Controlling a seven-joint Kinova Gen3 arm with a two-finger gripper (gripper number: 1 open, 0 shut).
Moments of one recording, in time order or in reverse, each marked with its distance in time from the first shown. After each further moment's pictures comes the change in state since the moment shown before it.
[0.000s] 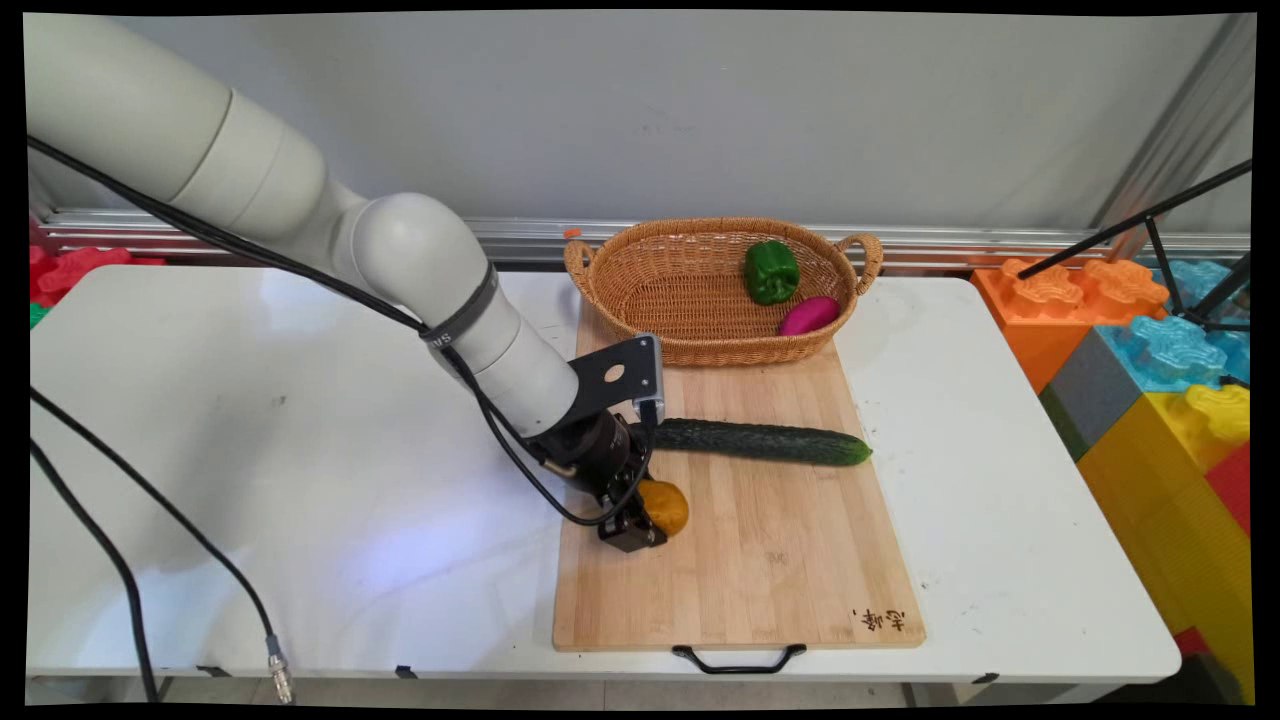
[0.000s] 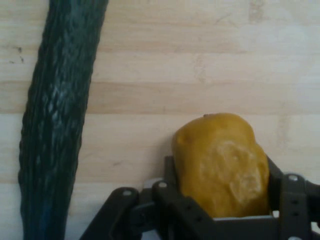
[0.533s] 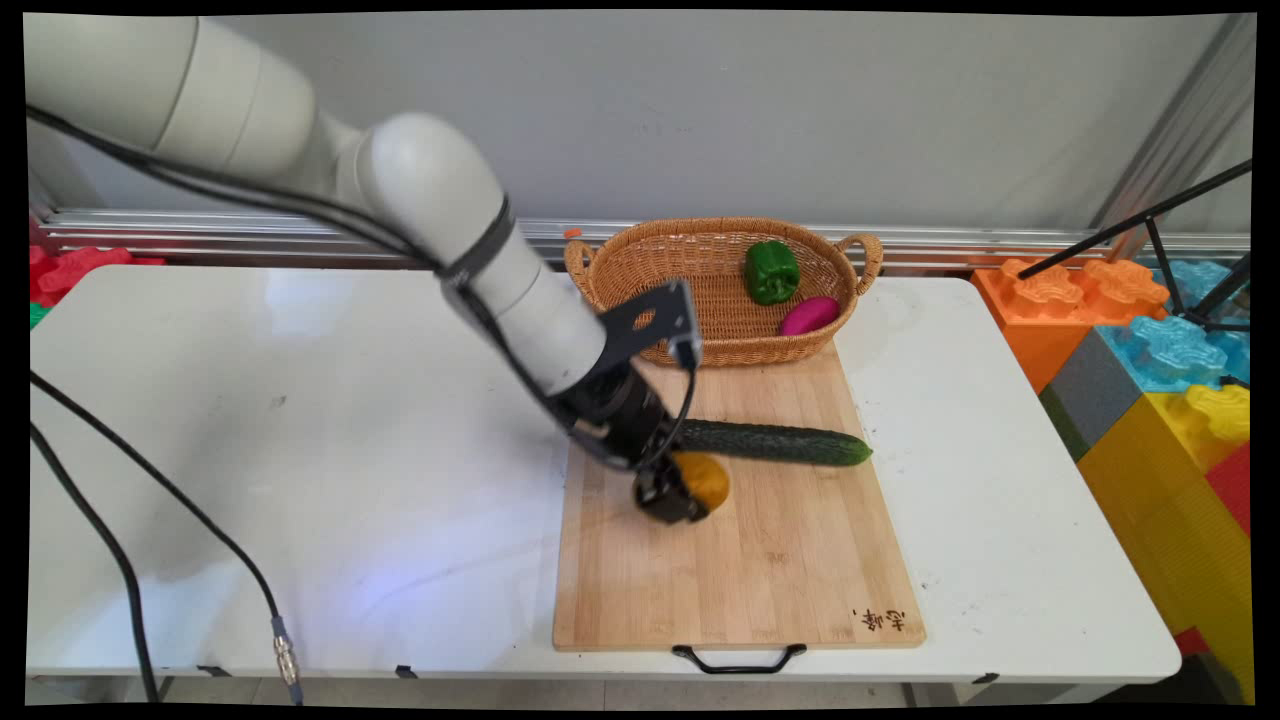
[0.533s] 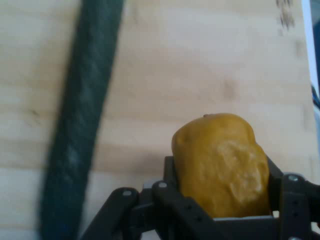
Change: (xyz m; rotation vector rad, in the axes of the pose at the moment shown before) arm 0.046 -0.001 -0.036 -0.030 0.054 -0.064
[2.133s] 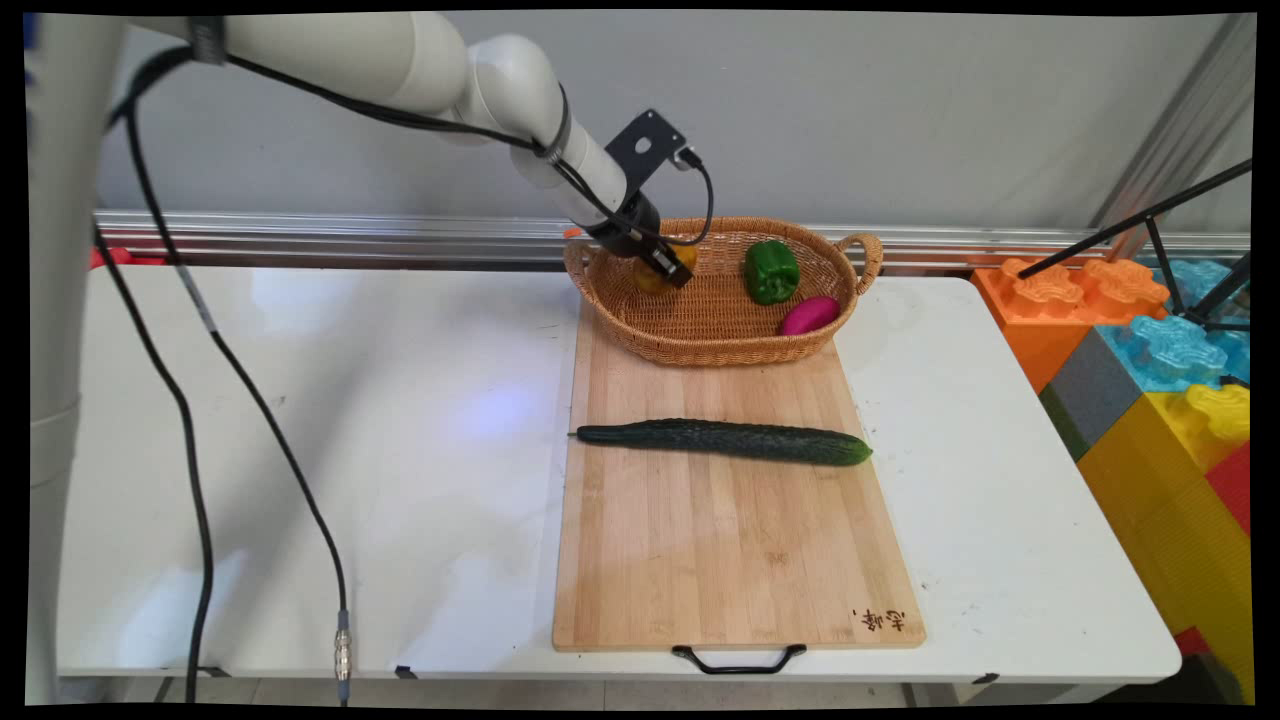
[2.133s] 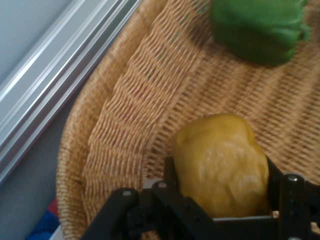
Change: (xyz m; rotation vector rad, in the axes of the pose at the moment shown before) arm 0.026 -0.214 0.007 0.500 0.073 -0.320
